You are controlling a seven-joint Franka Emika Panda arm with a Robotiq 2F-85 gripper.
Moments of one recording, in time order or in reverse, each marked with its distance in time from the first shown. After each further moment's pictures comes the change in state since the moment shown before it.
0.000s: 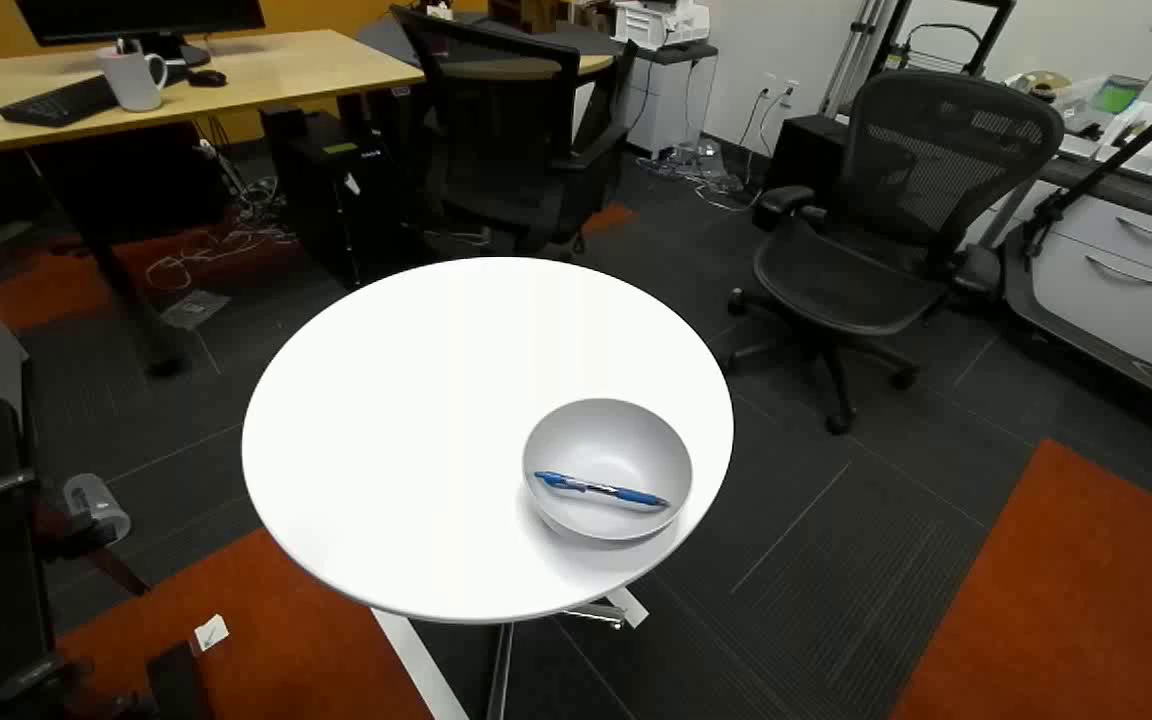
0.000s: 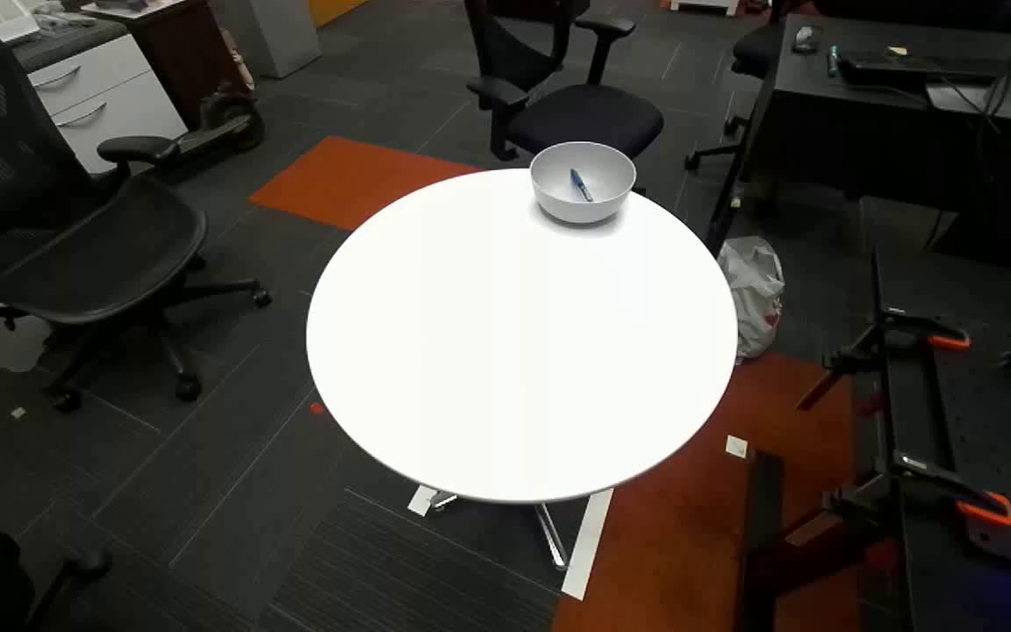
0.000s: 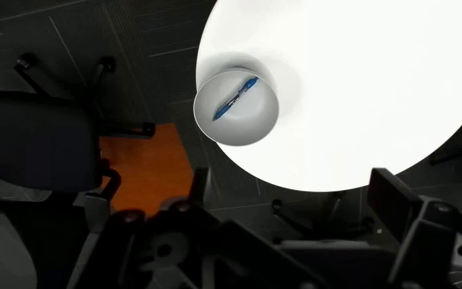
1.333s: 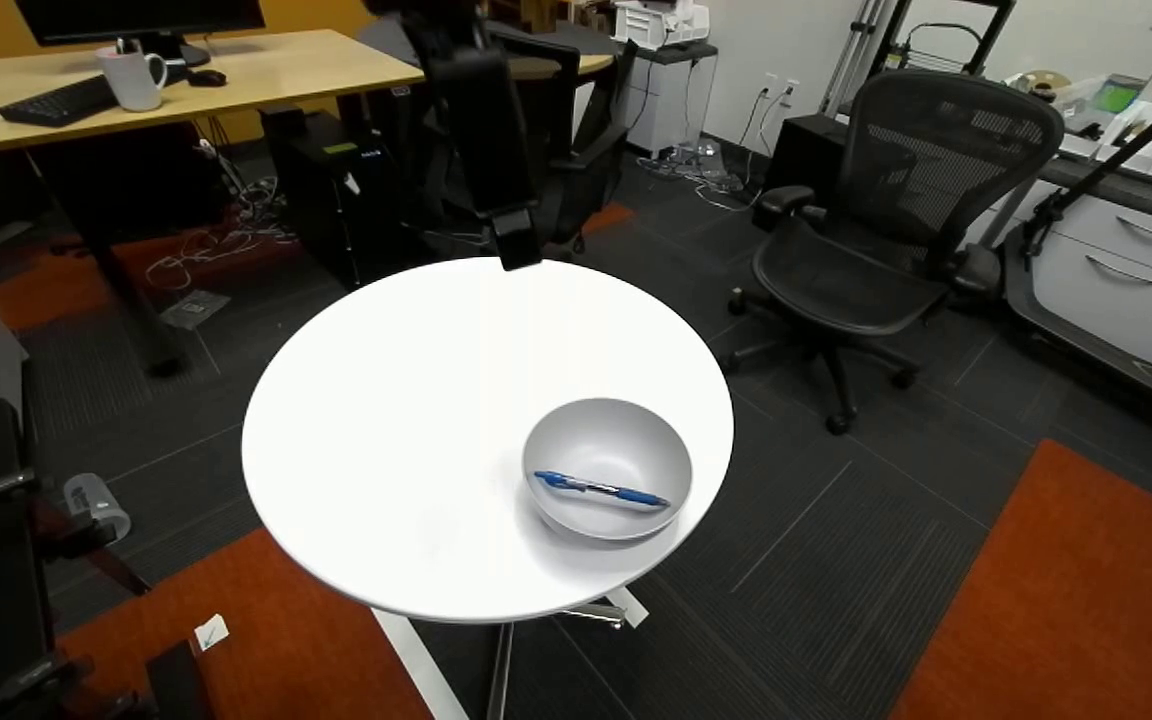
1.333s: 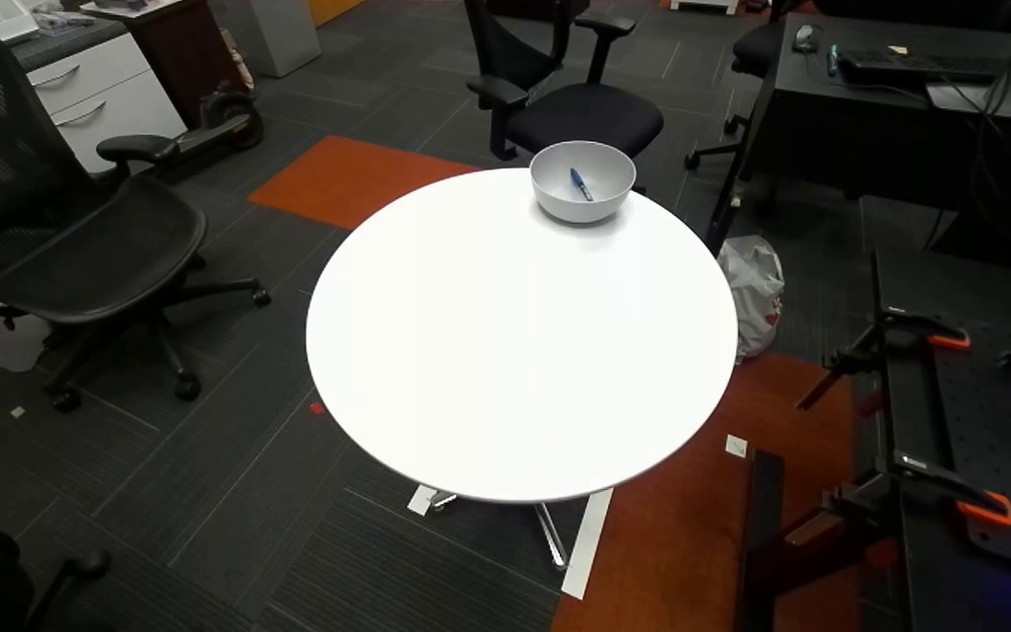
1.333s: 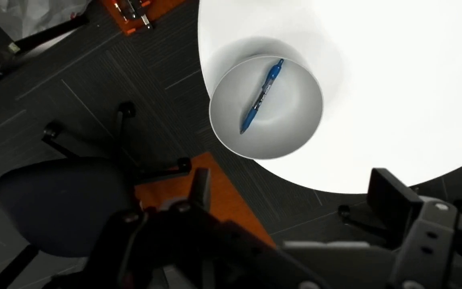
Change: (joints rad) arm -0.043 0.387 -0.008 0.096 0.020 0.222 0.263
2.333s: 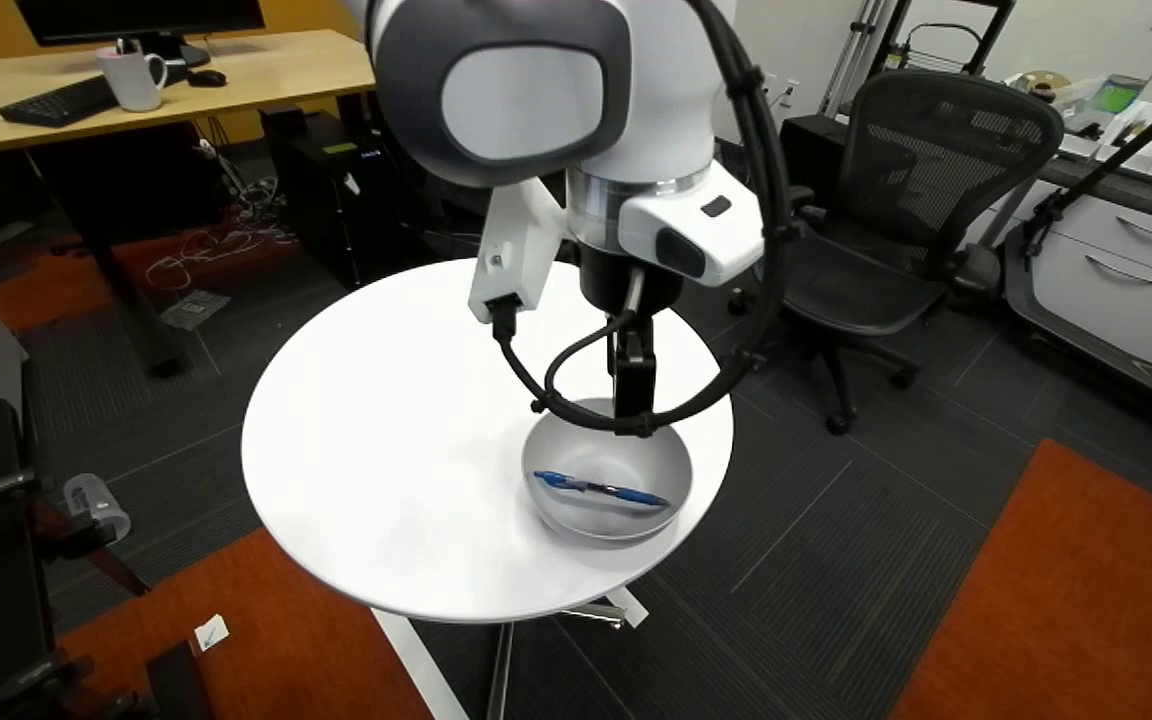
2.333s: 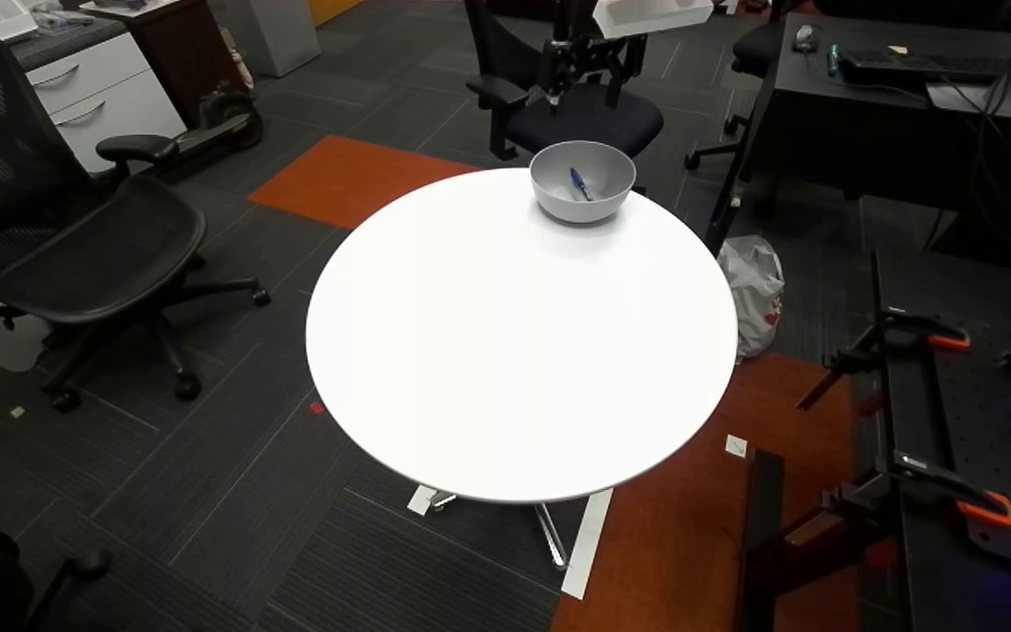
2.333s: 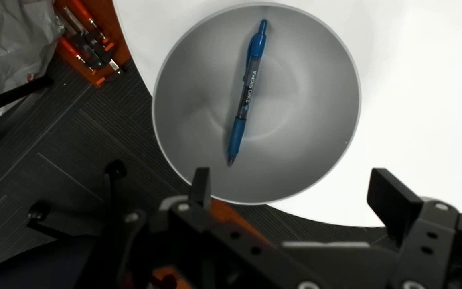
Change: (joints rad) arm -0.030 0.584 -0.006 0.374 0.224 0.083 0.069
